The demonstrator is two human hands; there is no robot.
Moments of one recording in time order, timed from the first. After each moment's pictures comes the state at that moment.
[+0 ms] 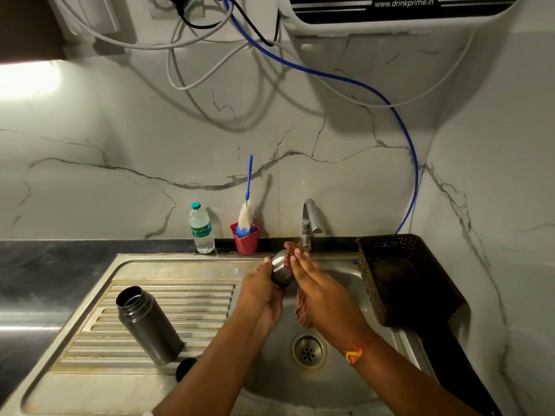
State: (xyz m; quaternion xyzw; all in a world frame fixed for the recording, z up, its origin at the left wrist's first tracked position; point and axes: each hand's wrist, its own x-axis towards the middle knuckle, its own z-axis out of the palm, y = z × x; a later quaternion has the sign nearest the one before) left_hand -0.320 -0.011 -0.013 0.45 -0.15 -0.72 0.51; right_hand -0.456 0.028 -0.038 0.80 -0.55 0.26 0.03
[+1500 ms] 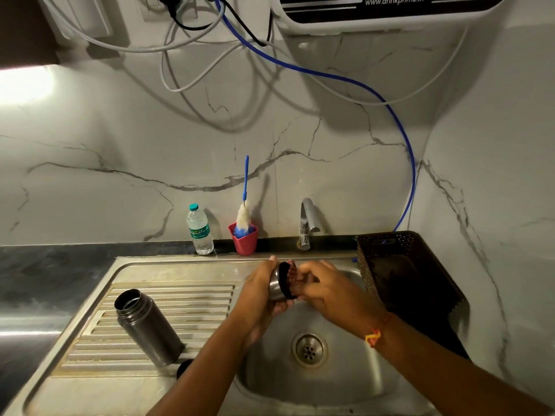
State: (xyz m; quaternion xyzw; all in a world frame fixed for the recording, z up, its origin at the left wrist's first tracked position) left_hand -0.305 0.000 -0.019 0.45 -0.39 -0.69 0.41; right_hand -0.484 0.025 -0.012 0.84 -0.47 0.25 -0.09
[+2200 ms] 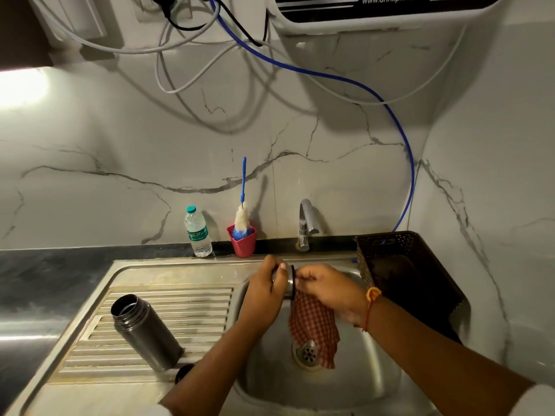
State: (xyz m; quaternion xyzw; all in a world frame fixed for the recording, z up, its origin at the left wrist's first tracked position) left_hand -0.313 -0.015 -0.036 0.51 -0.67 -0.37 0.40; right_hand -0.470 0.004 0.003 0.54 -0.57 0.31 -0.54
